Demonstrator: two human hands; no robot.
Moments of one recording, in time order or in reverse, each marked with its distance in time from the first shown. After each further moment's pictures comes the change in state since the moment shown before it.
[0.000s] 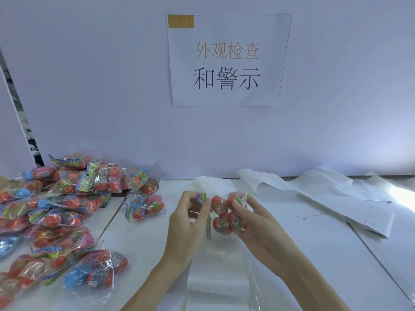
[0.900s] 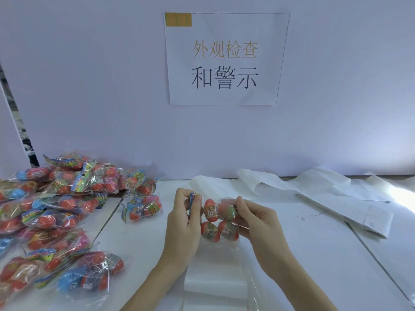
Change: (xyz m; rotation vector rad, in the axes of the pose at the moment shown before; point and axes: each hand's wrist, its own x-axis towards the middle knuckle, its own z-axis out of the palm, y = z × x) left_hand -0.001 0.009 0.000 0.000 0.007 0.085; right_hand -0.005 0.002 0.014 -0.296 0.222 -0.121
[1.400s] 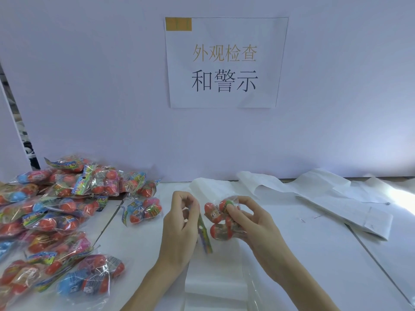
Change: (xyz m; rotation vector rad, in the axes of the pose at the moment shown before) left_hand 0.002 -0.010 -0.007 -0.042 -0.005 -0.043; right_hand -0.001 -0.003 -0.003 -0.016 -0.098 0.025
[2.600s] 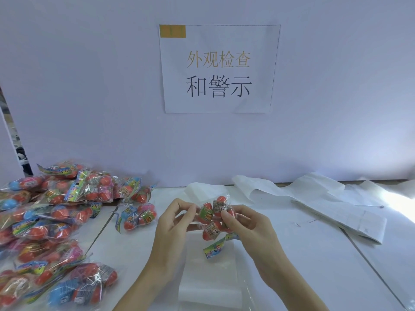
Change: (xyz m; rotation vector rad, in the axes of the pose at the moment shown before) left_hand 0.005 0.008 -0.003 -0.261 -0.098 -0.189; right_hand 0.000 -0.002 0.000 -0.106 0.088 -0.014
